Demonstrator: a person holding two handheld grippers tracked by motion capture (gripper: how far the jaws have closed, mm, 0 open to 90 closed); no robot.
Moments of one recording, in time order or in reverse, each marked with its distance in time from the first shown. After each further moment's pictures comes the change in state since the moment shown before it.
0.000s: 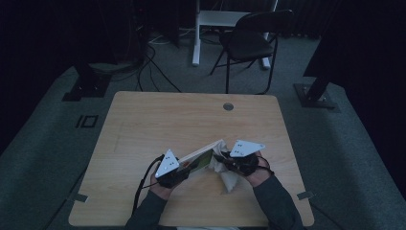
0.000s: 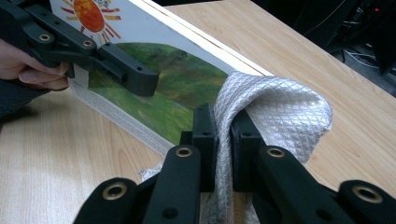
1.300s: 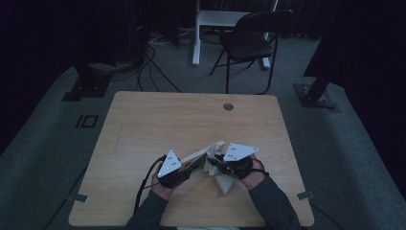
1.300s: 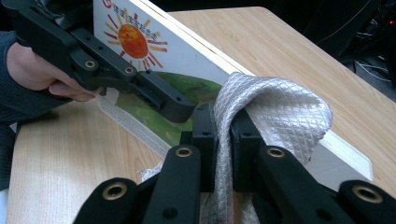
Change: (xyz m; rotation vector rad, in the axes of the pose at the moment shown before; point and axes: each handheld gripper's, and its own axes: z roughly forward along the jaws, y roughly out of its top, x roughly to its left) left arm -0.001 -0.004 0.005 0.020 0.001 0.000; right arm 0.016 0.010 0.007 -0.010 0.035 -0.050
